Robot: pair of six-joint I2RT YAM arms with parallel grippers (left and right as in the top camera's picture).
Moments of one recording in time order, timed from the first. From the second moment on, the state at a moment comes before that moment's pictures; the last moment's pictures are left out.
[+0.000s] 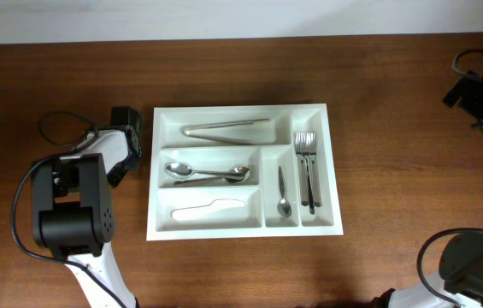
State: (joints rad) left arm 0.05 2.10 1.23 -0.63 -0.83 0.56; right arm -0.46 1.78 1.91 -1.29 -0.12 0.26
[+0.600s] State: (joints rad) left arm -0.07 2.01 1.25 -0.61 -1.06 0.55; right arm -0.46 1.78 1.91 -1.29 -0.12 0.26
